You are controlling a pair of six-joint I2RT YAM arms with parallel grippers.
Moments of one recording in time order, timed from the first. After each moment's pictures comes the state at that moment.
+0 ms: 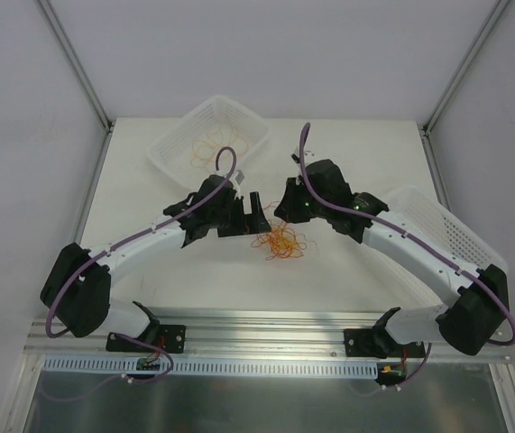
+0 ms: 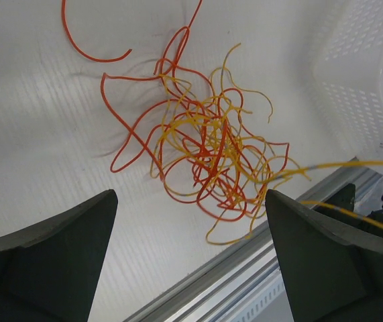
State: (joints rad) left arm -0.66 1.39 0.91 -0.25 0.20 -0.70; right arm 0.74 1.33 1.16 -0.47 -0.07 0.53
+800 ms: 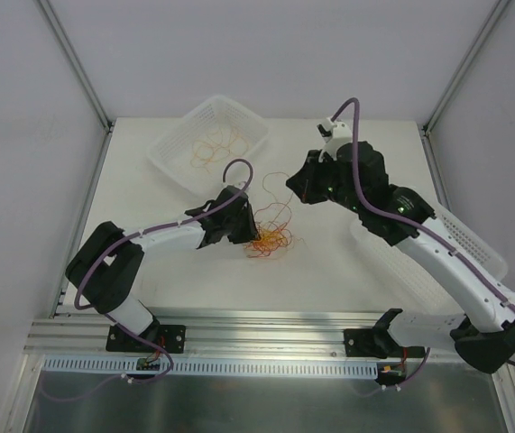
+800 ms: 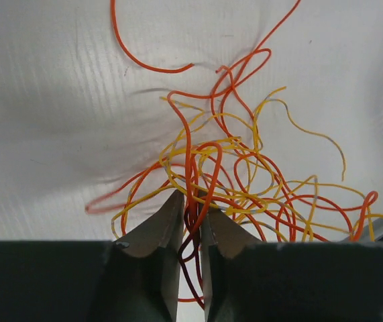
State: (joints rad) left arm -0.70 1.58 0.88 -0.13 0.07 -0.78; right arm 0.77 1.21 1.39 -0.58 0.05 0.46
